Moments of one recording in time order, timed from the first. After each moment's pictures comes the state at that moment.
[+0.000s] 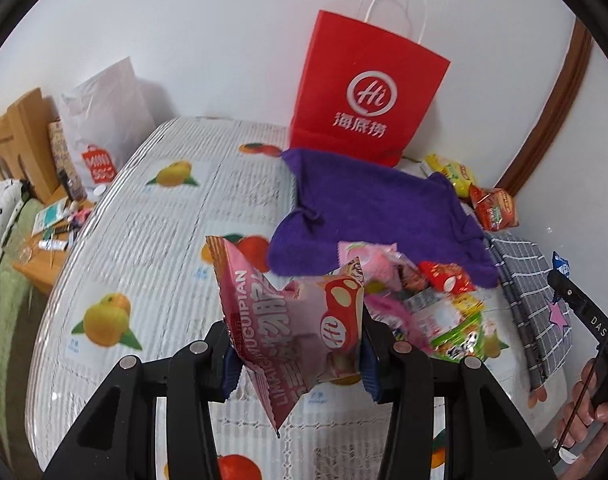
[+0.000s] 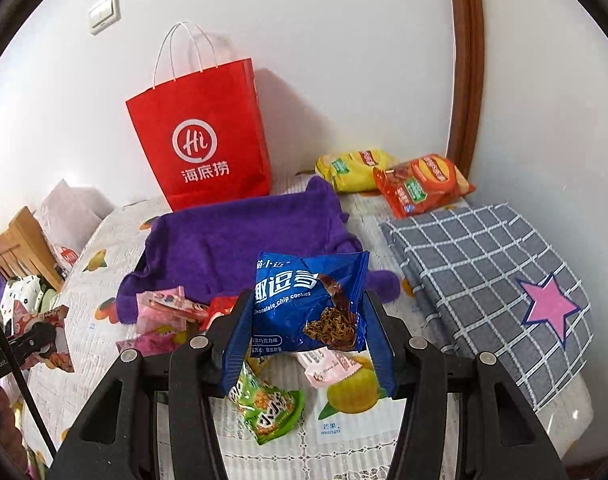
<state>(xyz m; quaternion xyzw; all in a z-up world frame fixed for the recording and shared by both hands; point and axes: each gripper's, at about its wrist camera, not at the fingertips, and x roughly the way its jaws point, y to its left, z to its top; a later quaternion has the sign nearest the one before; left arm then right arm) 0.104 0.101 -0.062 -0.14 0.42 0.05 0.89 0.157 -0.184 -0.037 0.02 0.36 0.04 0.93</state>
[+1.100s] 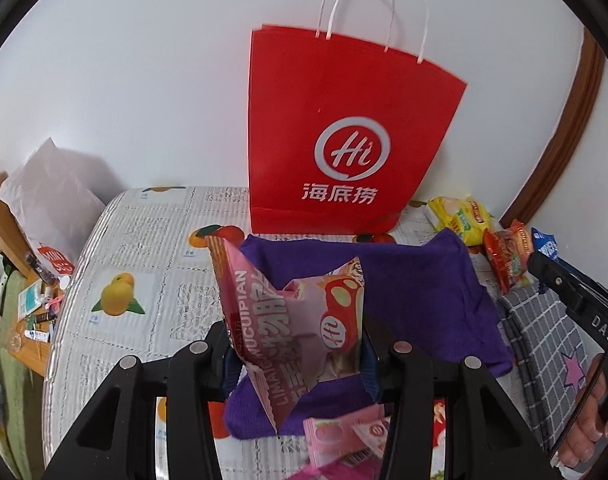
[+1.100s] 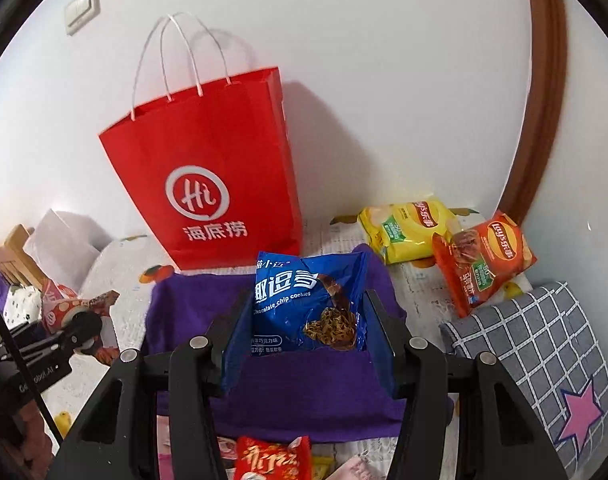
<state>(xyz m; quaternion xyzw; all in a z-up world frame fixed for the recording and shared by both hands) 0.278 0.085 -0.041 -0.08 0.42 0.05 0.90 0.316 -0.132 -0.018 0.00 0.38 0.08 0.92</state>
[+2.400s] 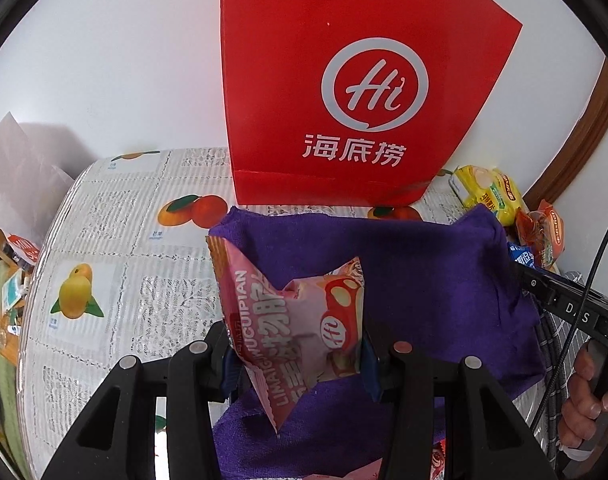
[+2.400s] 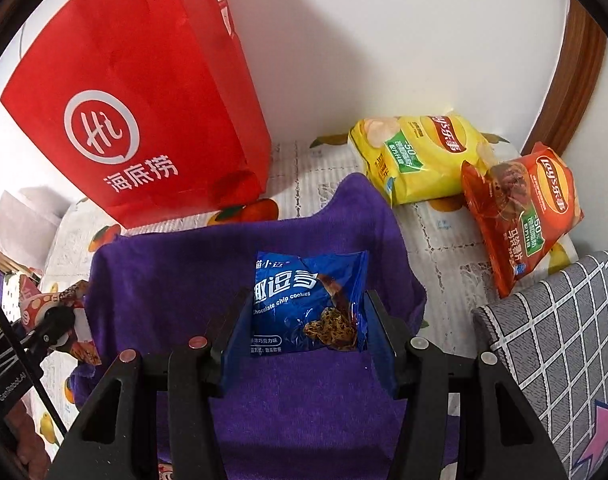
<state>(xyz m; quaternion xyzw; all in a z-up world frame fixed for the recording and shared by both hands) 0.332 0.082 -0.103 -0.09 0.48 0.04 0.87 0.402 -0.152 -0.111 0.01 0.50 0.07 0.86</state>
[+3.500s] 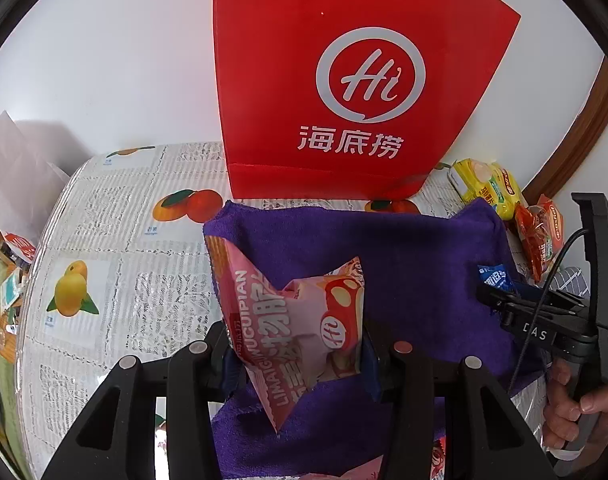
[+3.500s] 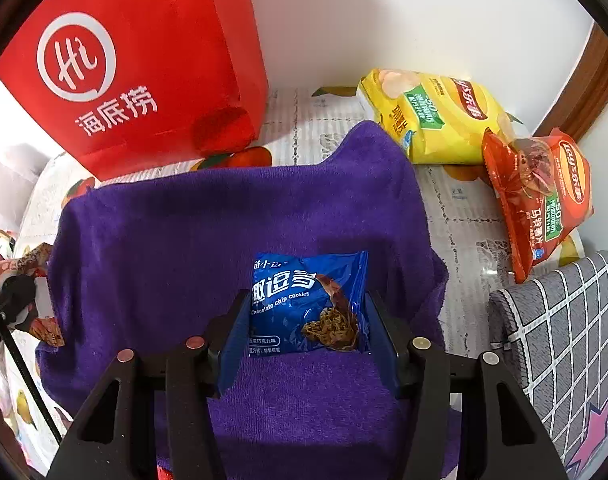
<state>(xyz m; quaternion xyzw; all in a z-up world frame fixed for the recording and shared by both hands) 0.334 0.082 -0.106 -0.08 0.48 0.03 0.87 0.412 -0.137 -0.149 -0.04 0.55 0.06 0.83</state>
